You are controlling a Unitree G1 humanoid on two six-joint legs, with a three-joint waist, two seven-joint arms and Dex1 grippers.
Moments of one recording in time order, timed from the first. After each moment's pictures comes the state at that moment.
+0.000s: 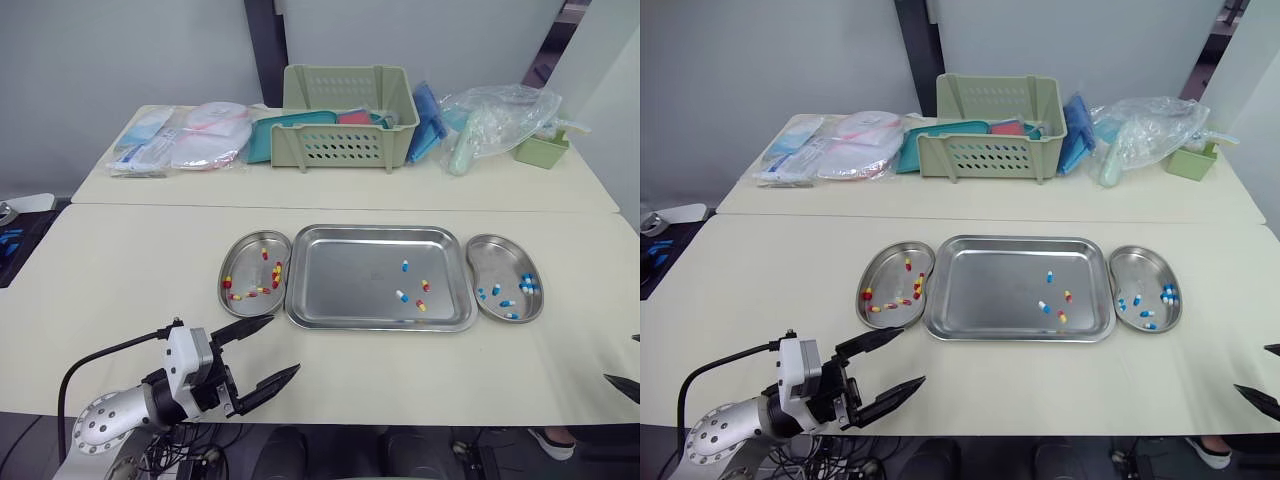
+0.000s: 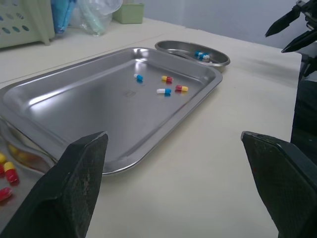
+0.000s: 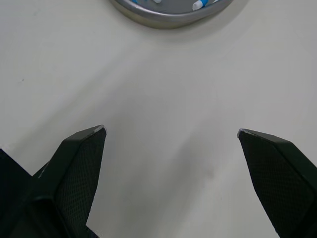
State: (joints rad) left arm 0.39 0.52 0.18 -0.49 -0.50 0.08 -1.03; right arm 0.57 -0.96 -0.77 0.00 0.29 0.07 1.19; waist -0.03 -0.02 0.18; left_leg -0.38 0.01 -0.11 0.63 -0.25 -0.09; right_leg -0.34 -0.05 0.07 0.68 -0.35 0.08
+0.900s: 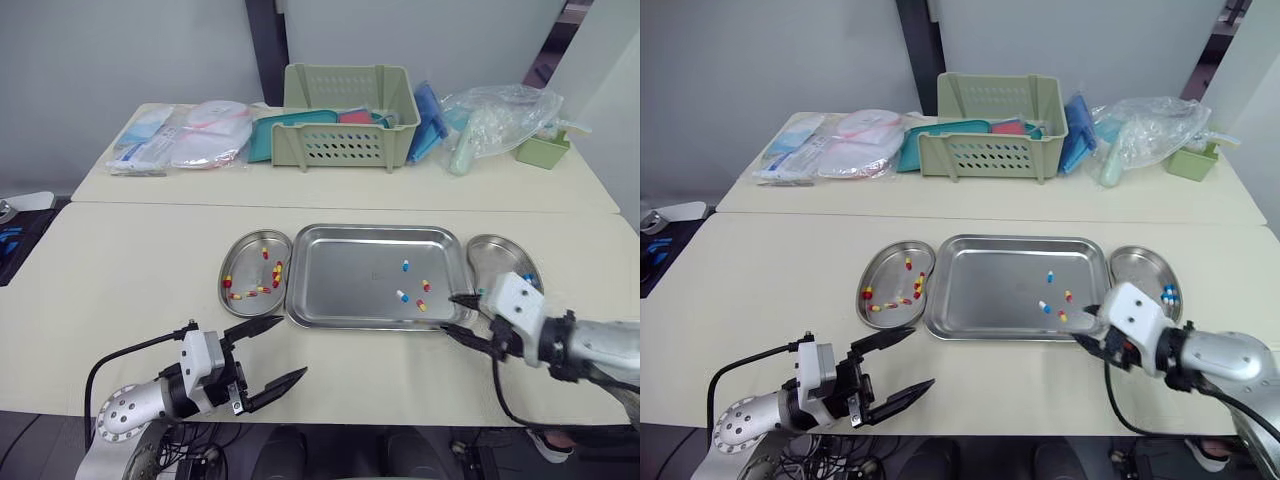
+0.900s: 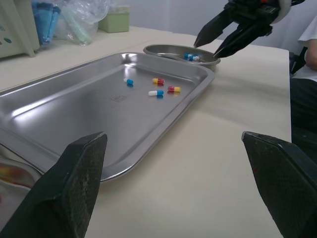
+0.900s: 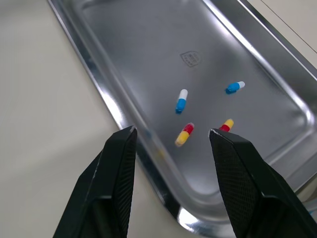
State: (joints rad) left arm 0.31 0.52 0.09 -0.35 -0.48 -0.07 -1.07; right arm -0.02 -0.89 -0.04 -0.72 0.36 0.80 0.70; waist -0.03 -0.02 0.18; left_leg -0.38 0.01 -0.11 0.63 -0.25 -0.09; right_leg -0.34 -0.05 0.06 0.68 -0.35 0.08
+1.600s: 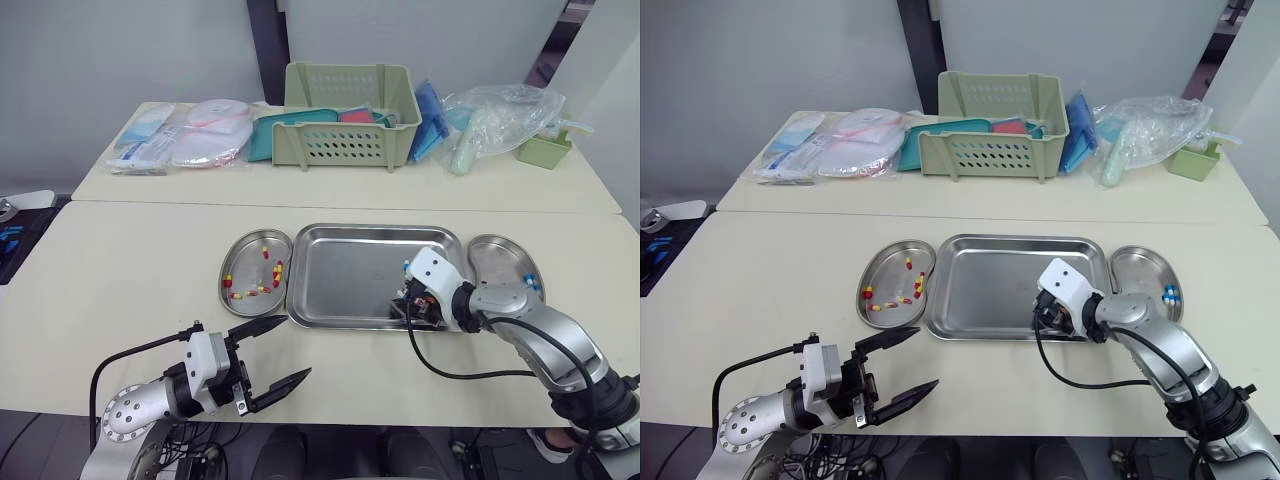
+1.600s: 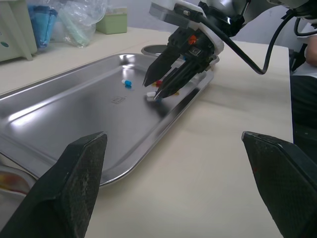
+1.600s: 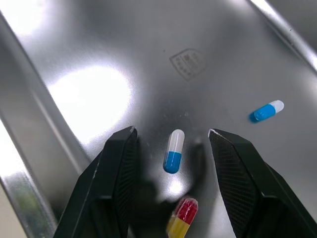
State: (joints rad) left arm 0.30 0.52 0.07 -0.34 -0.46 -0.10 -1.05; right arm -0.40 -0.67 0.34 -0.44 0.21 1.00 0.57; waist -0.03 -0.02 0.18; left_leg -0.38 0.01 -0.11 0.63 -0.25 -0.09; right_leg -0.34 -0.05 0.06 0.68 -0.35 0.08
